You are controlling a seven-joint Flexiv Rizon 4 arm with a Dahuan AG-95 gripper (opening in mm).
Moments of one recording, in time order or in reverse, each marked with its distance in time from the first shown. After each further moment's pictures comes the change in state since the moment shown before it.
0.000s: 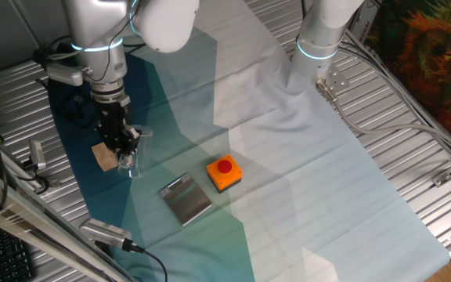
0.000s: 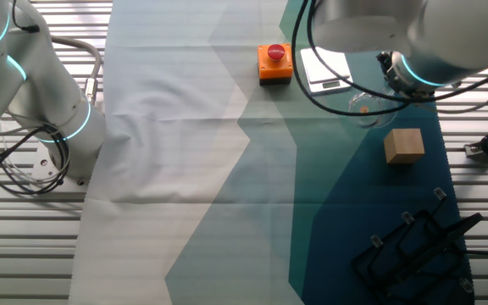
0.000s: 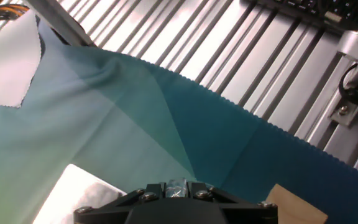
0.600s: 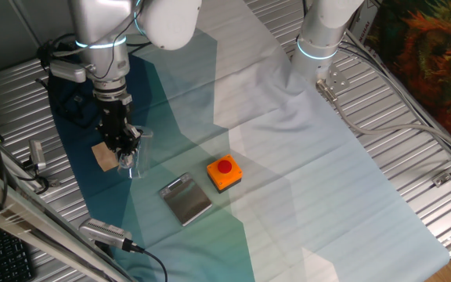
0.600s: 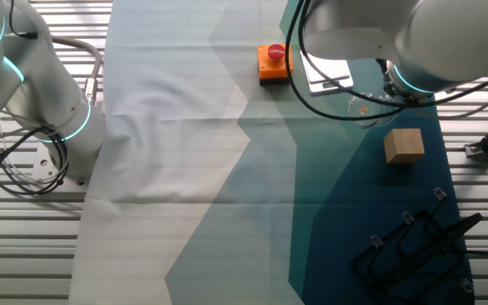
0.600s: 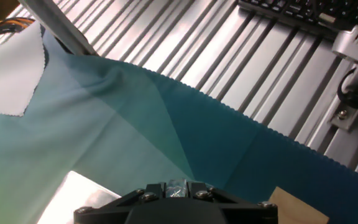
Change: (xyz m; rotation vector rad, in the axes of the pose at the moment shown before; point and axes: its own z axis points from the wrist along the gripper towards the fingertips) arm 0.000 -0.001 0.002 0.004 -0.029 -0.002
